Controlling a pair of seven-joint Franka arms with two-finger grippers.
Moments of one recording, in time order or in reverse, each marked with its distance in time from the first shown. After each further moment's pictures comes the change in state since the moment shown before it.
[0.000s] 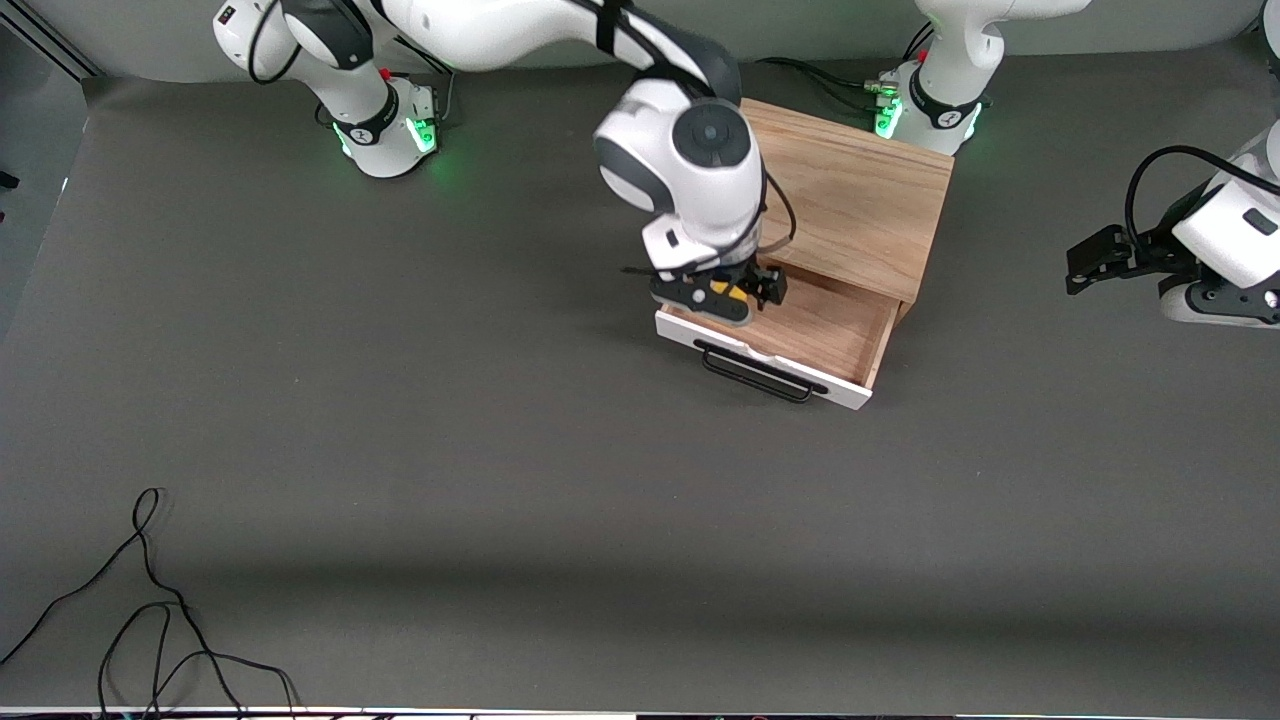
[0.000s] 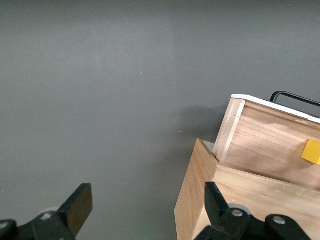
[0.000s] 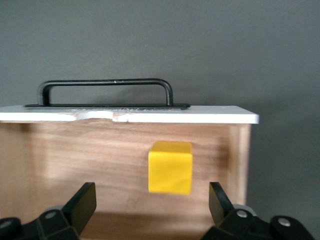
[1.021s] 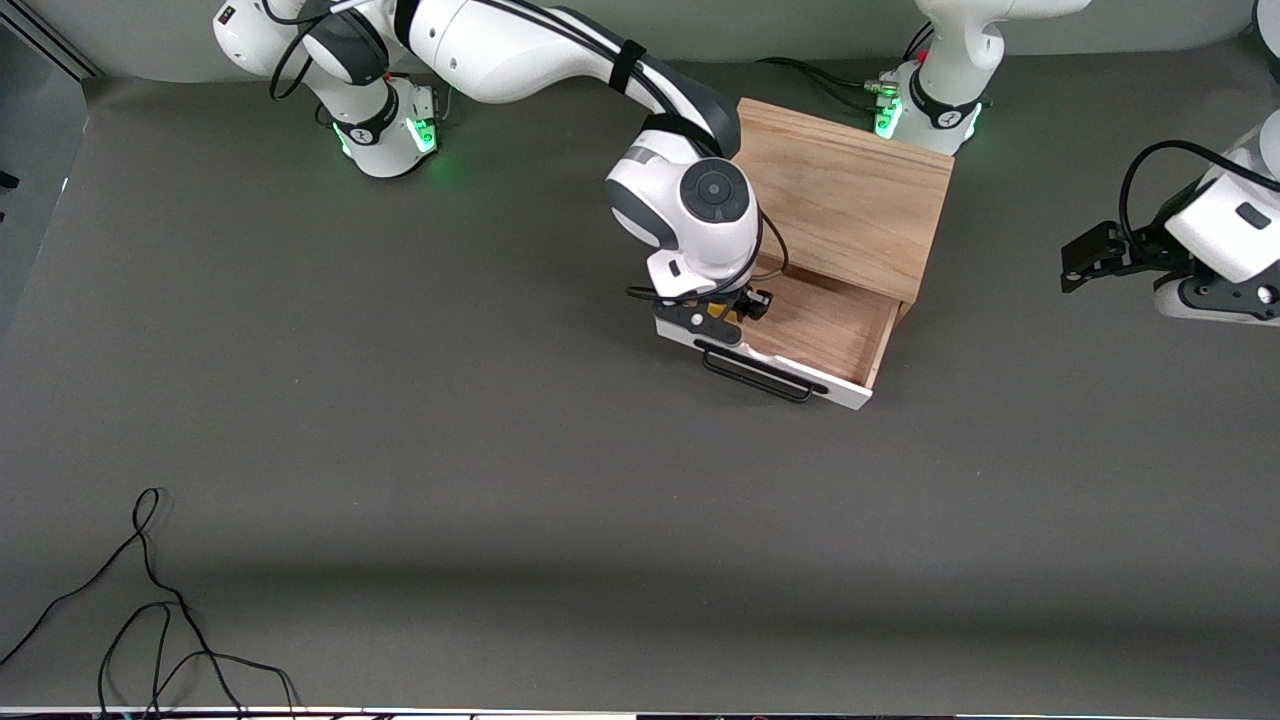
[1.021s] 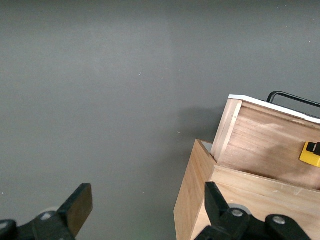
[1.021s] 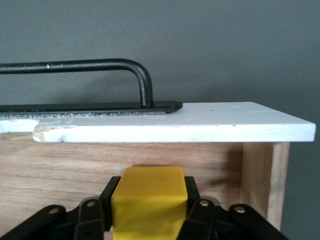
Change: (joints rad) left arm 0.000 -0.004 -0.005 0.002 -0.001 0.001 0.000; right arm 0.002 0.105 0.006 -0.082 0.029 0.125 0.000
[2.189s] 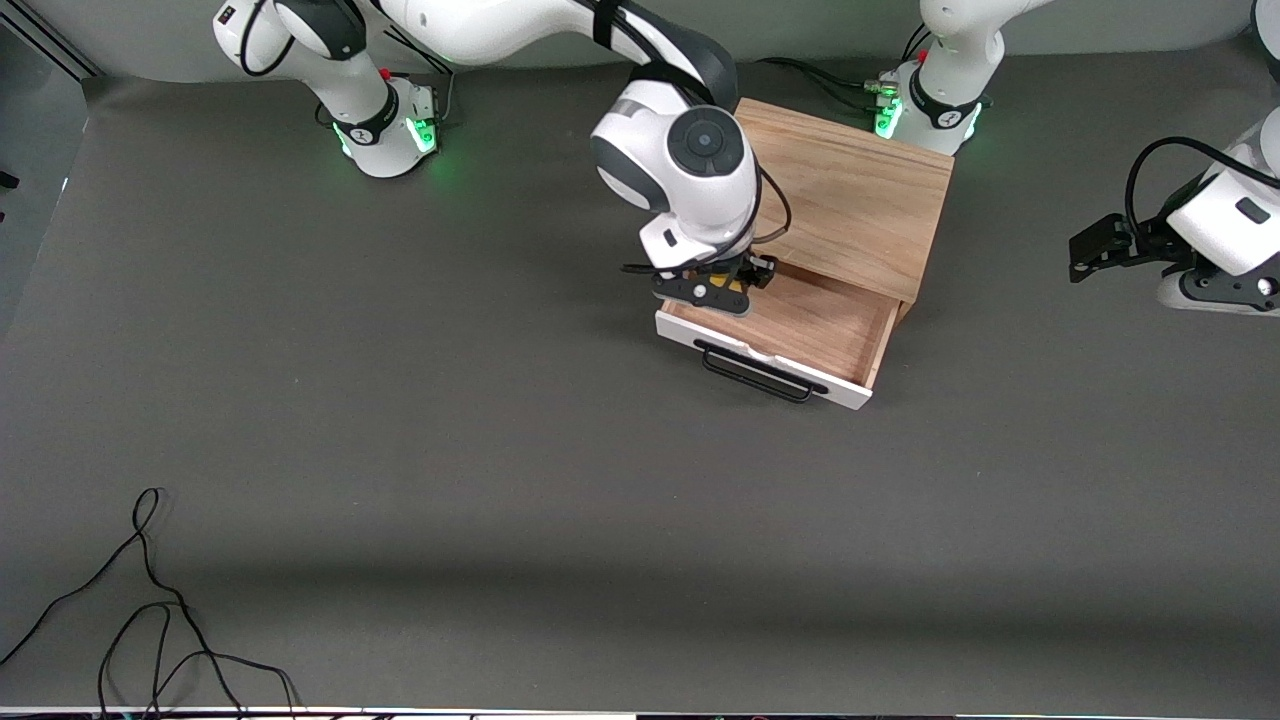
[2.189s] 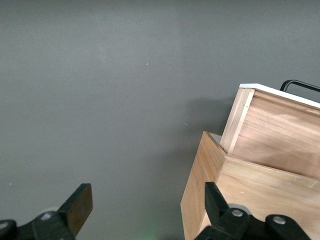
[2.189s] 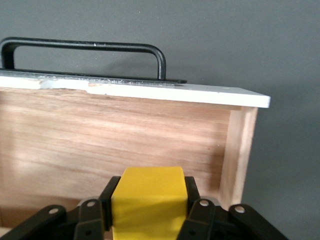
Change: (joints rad) left arm 0.468 -0.041 -0.447 -0.057 0.003 0.000 0.021; right arm 0.000 -0.083 0.005 -0.010 0.037 -0.057 -0.093
